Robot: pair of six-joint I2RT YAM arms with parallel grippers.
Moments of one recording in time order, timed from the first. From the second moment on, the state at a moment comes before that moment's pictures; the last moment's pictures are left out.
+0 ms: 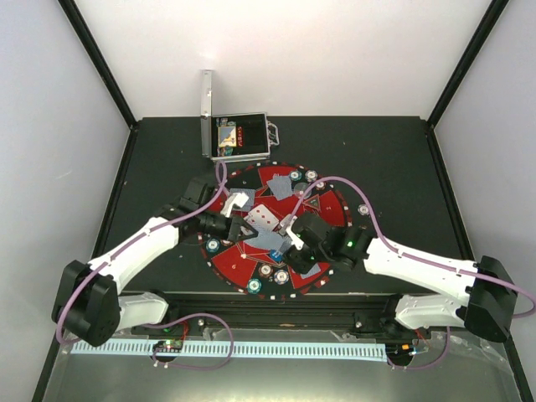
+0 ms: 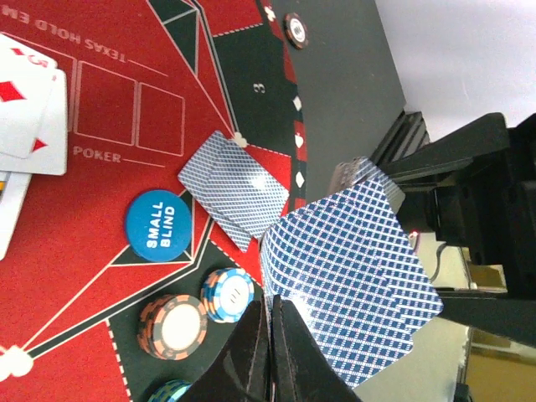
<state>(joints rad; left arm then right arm) -0.44 1.23 0.76 -0.45 0.84 -0.31 1.05 1.22 0.86 -0.59 0.02 0.20</state>
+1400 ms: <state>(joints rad) -0.34 1.71 1.08 -0.46 0.76 -0.13 0.88 1.16 0.83 -0.60 0.07 0.27</state>
